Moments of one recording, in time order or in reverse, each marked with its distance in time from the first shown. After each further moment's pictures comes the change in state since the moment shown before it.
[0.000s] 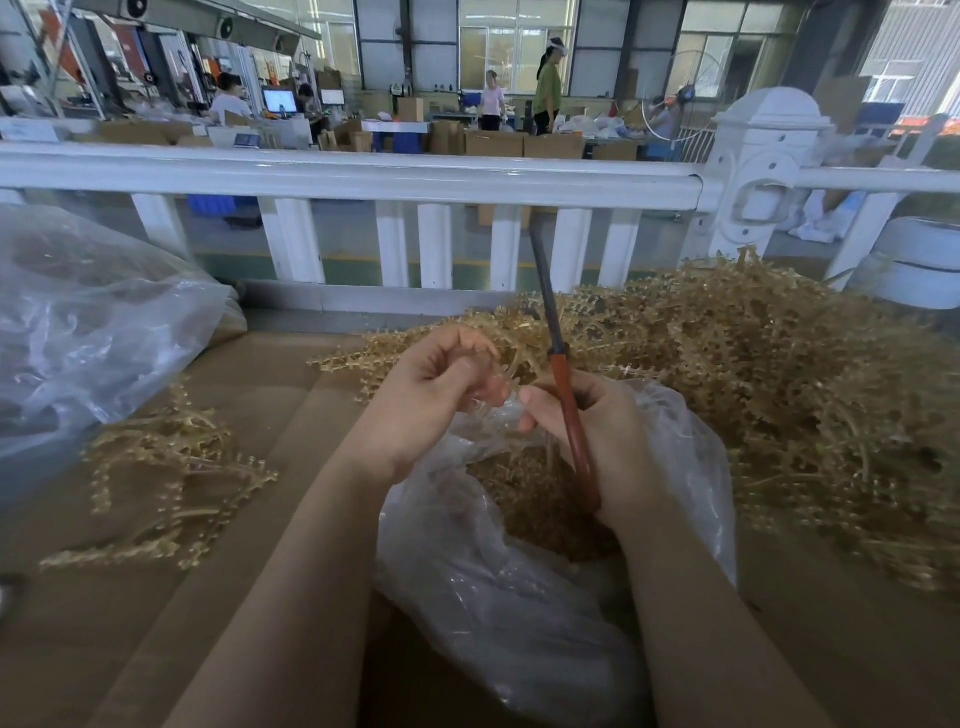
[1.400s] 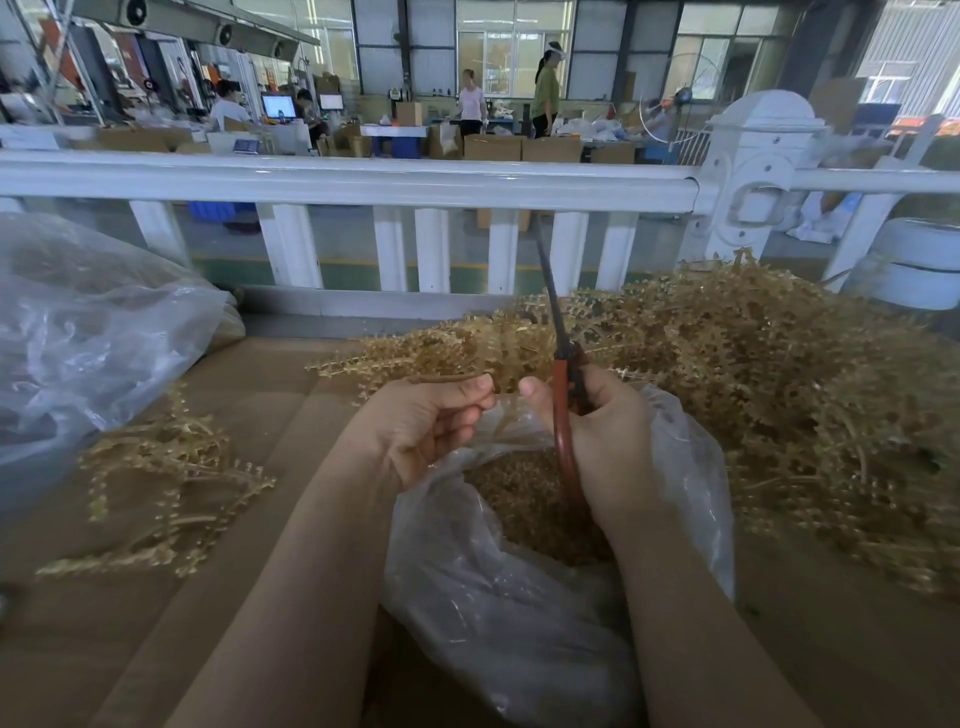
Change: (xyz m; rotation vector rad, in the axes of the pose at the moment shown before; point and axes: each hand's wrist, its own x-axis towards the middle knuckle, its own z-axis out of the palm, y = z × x) left_hand 0.003 0.003 0.004 -0.435 0.146 -0.593; right_hand 0.001 0.008 0.002 -0.089 0.169 -0.242
